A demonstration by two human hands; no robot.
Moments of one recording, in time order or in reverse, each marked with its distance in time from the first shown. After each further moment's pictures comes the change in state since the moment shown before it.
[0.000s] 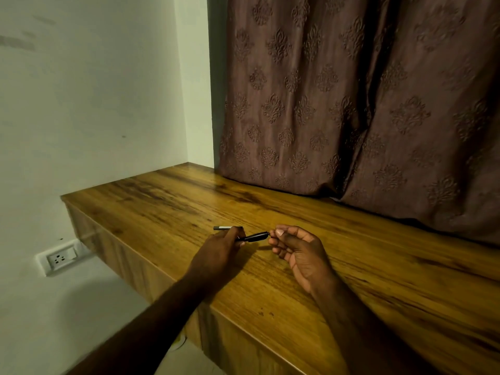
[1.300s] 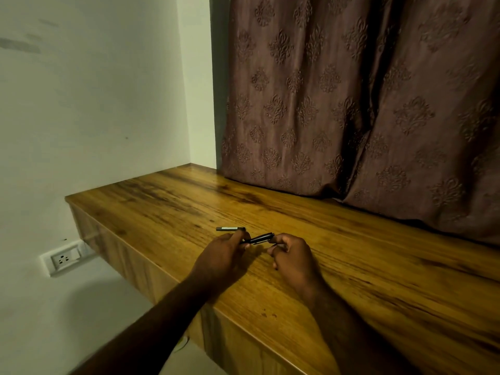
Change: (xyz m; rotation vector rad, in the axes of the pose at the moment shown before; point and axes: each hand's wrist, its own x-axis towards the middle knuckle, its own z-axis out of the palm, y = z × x) left_hand -0.002 -0.001 0.004 0.033 0.004 0.053; right_hand 0.001 0.023 0.008 -0.895 0.073 -0.168
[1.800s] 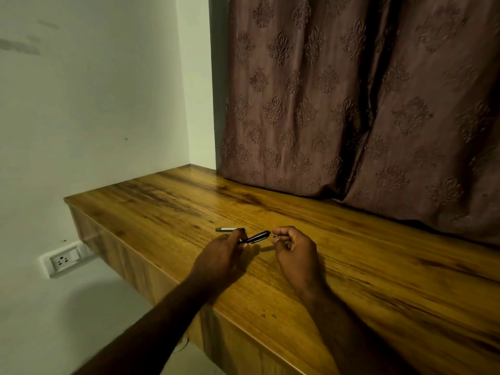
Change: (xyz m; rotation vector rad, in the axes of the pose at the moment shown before) left_hand 0.000 0.001 0.001 0.026 0.047 -0.022; right_hand 0.000 0.000 -0.001 0.072 0.177 -0.152
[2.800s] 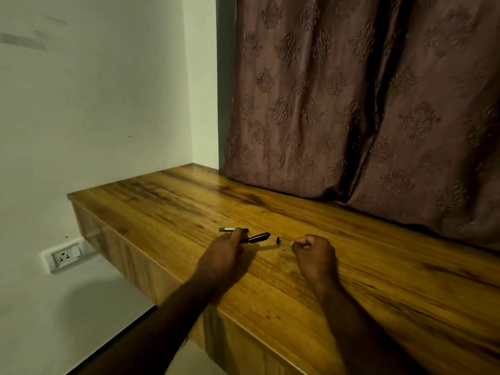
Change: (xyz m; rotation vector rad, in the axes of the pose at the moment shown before) left_hand 0.000 -0.005 0.002 -0.035 -0.006 -0.089; right_hand 0.020 0.017 -0.016 -0.221 0.092 0.214
